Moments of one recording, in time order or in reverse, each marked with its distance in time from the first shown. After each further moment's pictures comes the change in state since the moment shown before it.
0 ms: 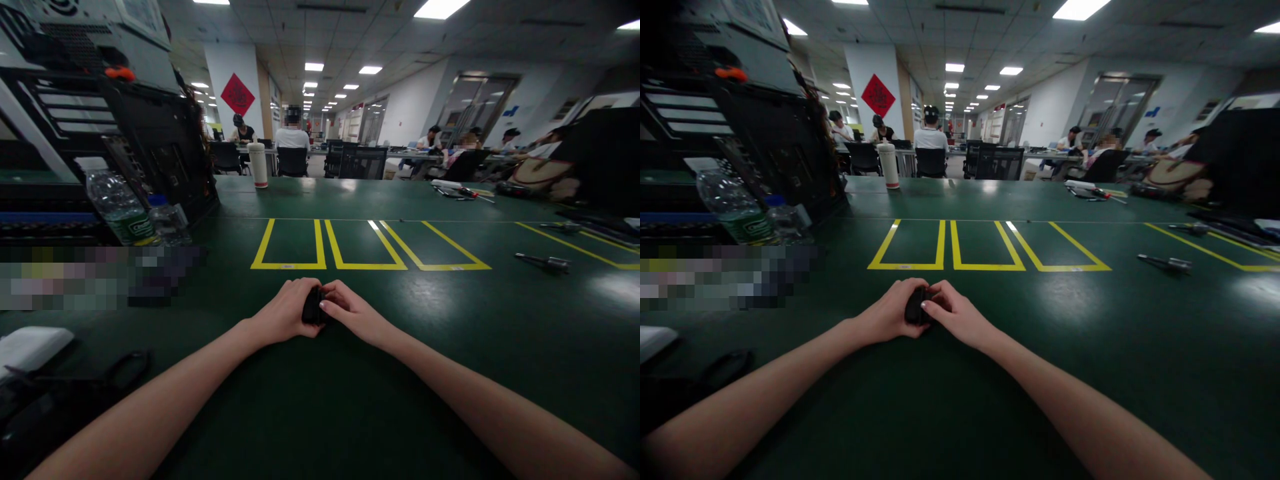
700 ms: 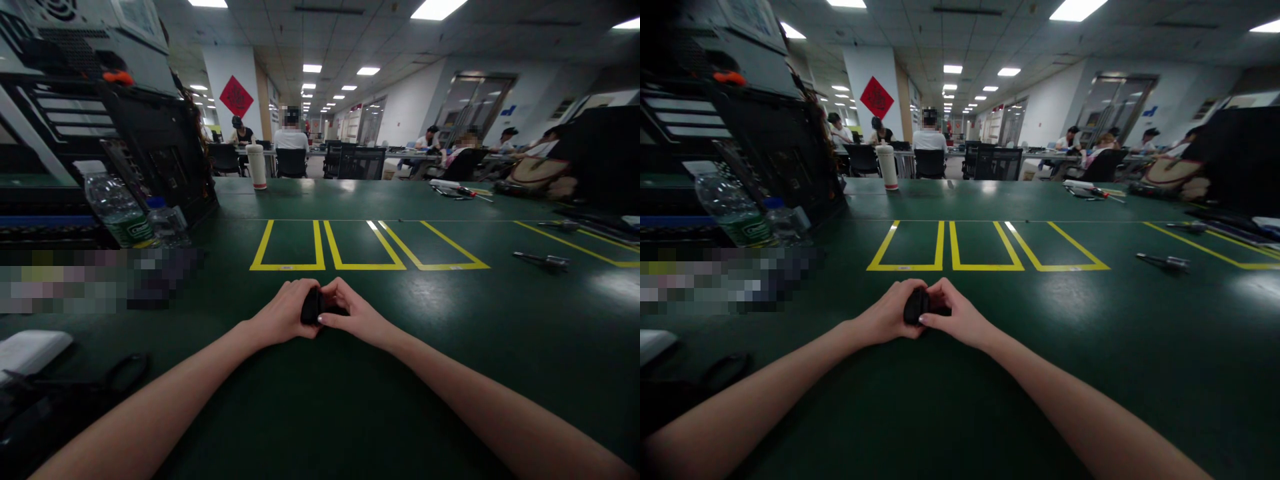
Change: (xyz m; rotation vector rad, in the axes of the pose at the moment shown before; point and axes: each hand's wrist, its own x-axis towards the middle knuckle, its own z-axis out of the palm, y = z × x) left_hand 0.001 0.002 0.000 -0.012 -0.037 -0.077; right_hand -0.001 0.004 -0.001 0.005 -0.027 -0.111
